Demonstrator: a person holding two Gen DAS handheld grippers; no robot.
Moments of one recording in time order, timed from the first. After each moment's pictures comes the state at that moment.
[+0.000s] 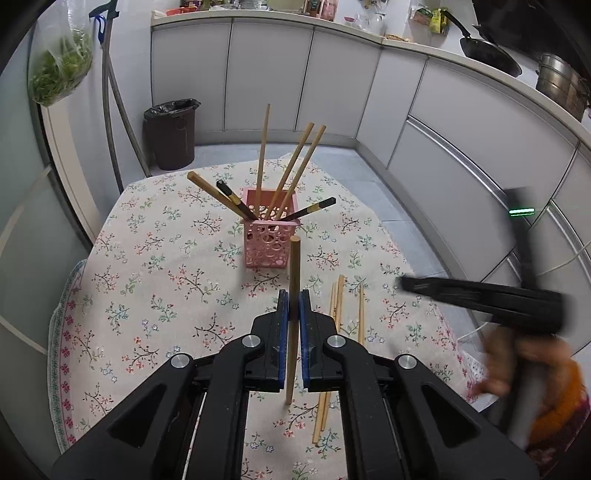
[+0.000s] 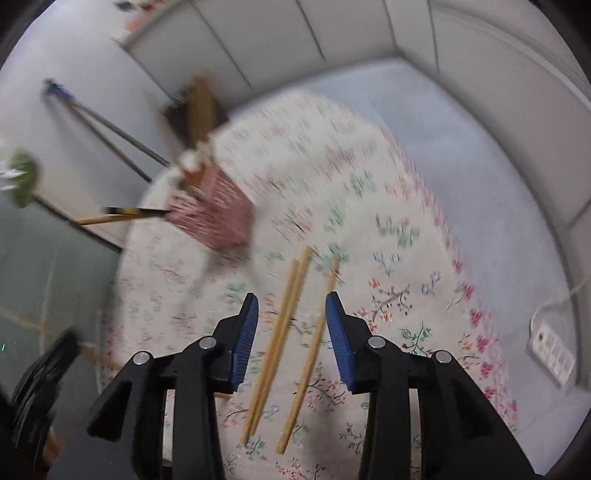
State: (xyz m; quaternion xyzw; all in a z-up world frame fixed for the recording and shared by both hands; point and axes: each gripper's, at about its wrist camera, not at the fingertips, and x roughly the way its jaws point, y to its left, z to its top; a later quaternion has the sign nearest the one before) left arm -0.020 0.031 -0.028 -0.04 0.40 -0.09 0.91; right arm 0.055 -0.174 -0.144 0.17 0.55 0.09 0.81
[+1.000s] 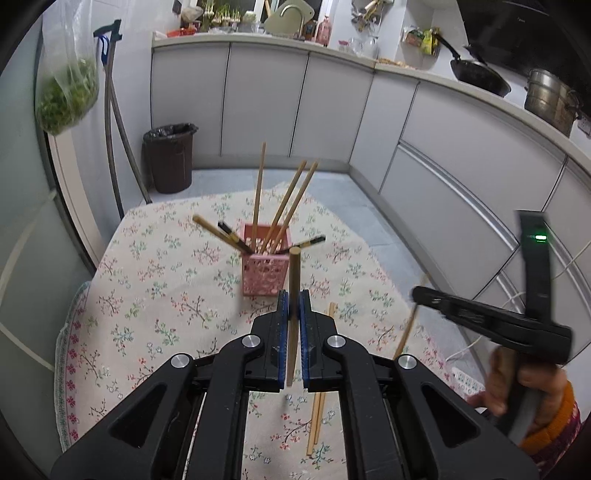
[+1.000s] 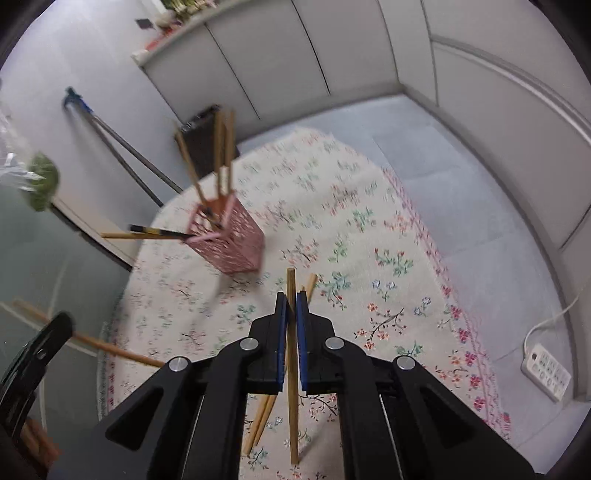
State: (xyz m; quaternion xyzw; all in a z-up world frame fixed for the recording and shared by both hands) left arm -0.027 0.036 0.007 -0.05 0.36 -0.10 0.93; right arm 0.008 -0.187 -0.077 0.16 0.44 0.10 0.87
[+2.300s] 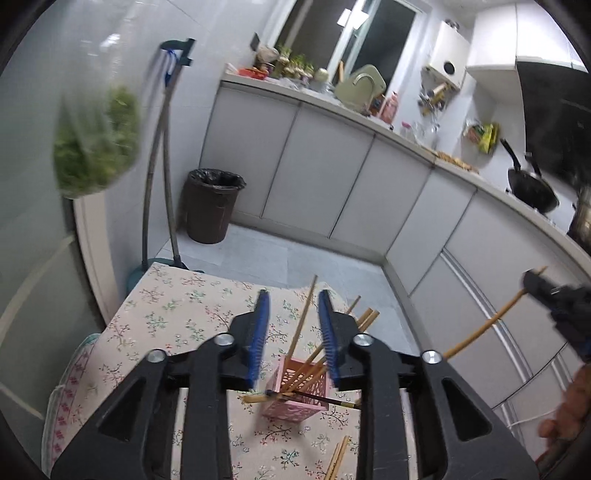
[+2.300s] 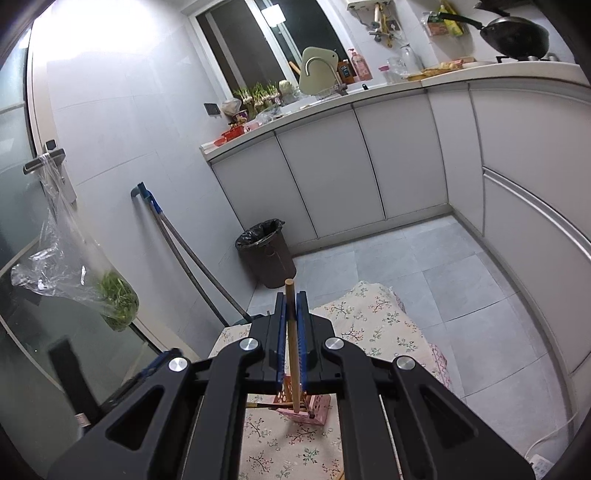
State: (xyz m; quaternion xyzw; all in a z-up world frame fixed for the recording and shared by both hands) left arm 0.075 0.103 0.064 -0.17 0.25 -0.01 0.95; right arm 0.100 -0.159 0.081 0.16 0.28 0.16 0.93
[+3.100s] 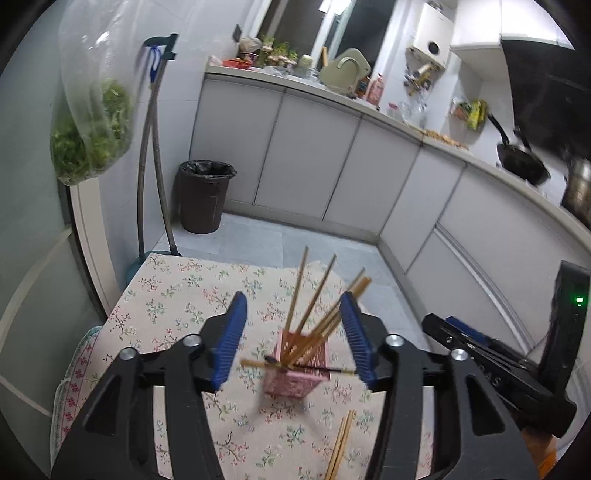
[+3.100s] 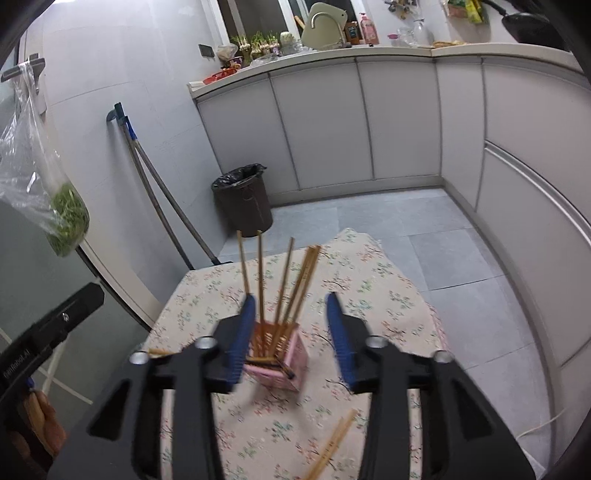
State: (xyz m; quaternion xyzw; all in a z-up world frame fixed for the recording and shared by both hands) left arm 0.059 0.079 0.051 -0.13 0.28 -0.03 0.95; right arm 0.092 -0.123 -0.014 0.08 0.34 0.13 0.93
